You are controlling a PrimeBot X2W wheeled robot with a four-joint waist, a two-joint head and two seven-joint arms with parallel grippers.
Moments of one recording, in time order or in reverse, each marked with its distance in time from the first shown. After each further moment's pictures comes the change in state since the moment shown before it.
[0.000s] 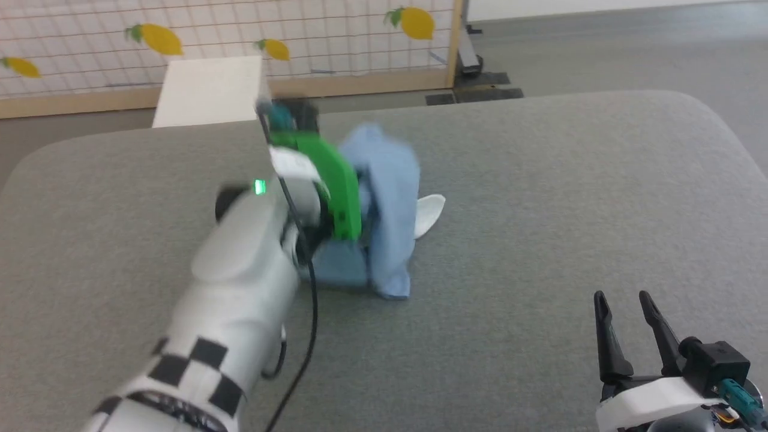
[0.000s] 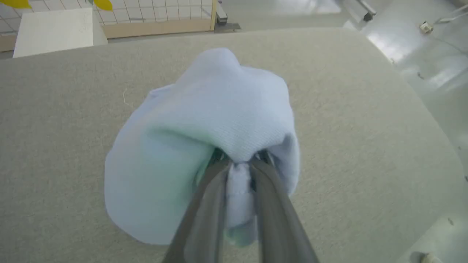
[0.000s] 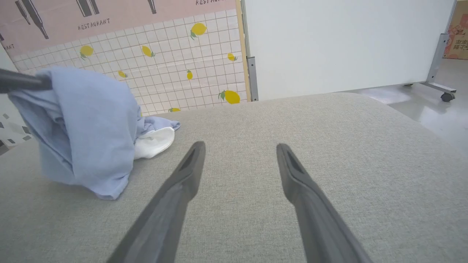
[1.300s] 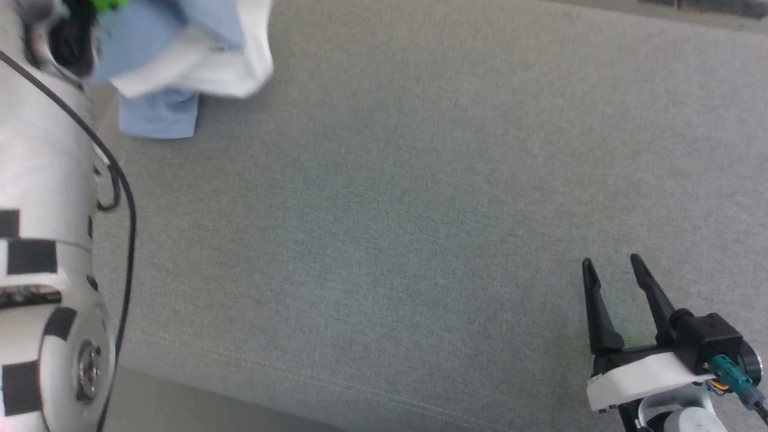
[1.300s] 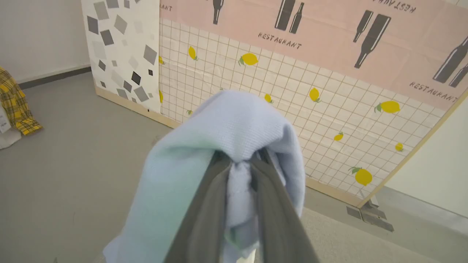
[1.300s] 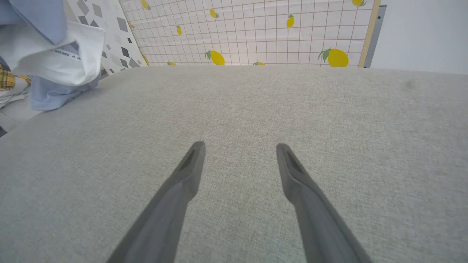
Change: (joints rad) left arm -0.344 0.212 0.512 -0.001 0.223 -0.004 -0.239; right arm -0.041 0.001 0.039 -0.103 -0.072 0.000 0.030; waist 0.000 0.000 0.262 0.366
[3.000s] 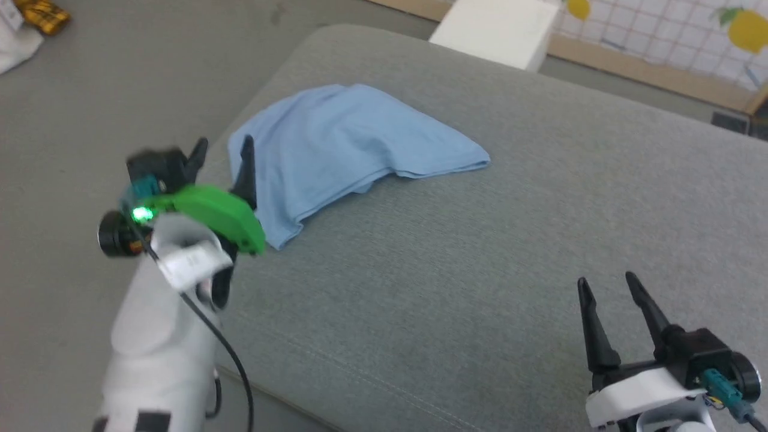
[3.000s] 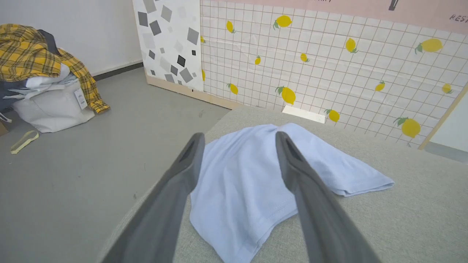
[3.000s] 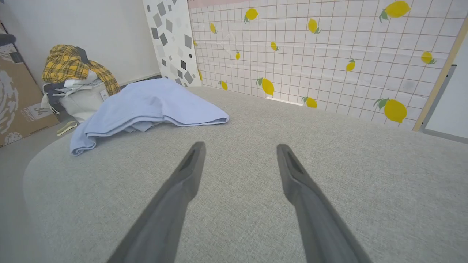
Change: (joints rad) left arm 0.672 -0.146 -0.079 -0.354 0.199 -0.004 -0.206; right arm 0.041 0.000 -0.001 0.021 -0.038 0.000 -0.012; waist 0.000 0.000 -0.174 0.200
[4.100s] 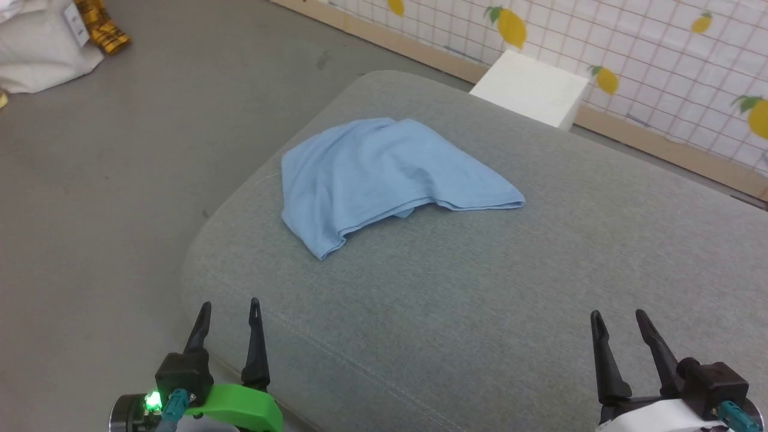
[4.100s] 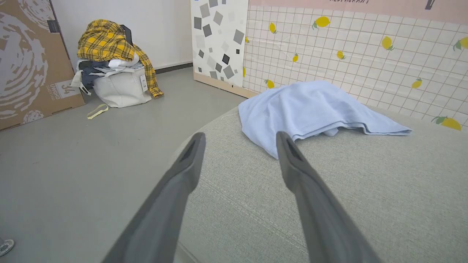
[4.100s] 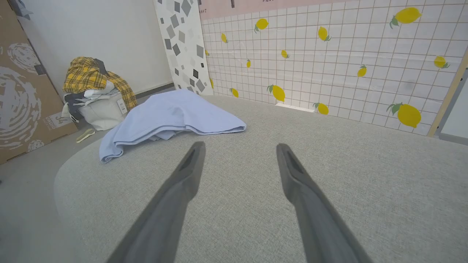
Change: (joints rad) left arm 0.621 -0.060 -0.014 -0.432 0.129 0.131 -0.146; right arm 0.070 -0.001 -0.024 0.034 0.103 0.000 -0.019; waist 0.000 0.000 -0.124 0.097
